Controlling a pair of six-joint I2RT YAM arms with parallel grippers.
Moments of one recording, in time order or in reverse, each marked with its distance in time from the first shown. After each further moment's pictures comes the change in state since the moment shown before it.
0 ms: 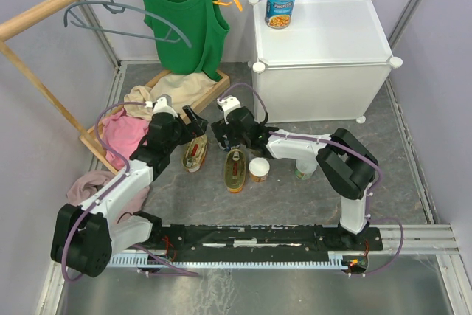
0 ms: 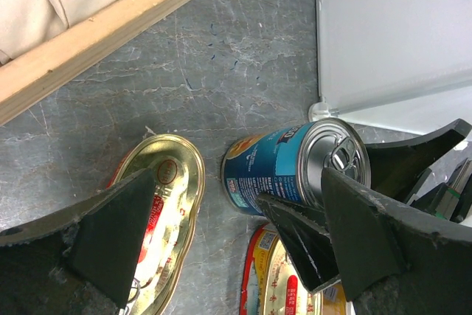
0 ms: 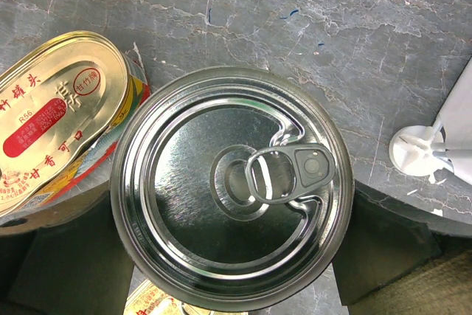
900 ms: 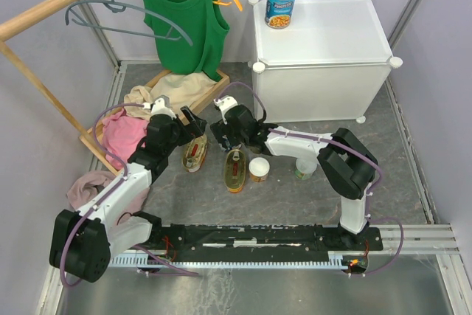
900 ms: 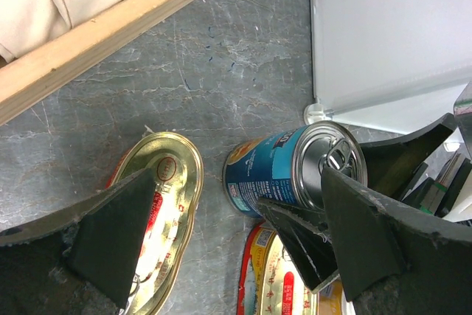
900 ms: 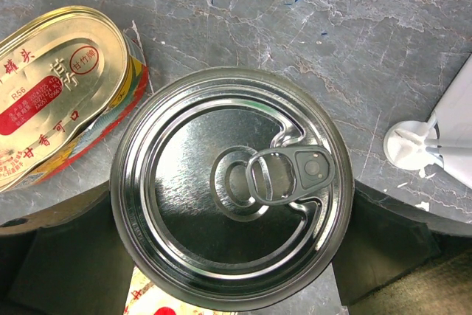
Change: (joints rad) left arm 0.002 -0.039 -0.015 -0.003 -0.001 -0.007; right arm 0.000 0.000 0.049 -0.103 -0.010 -0.049
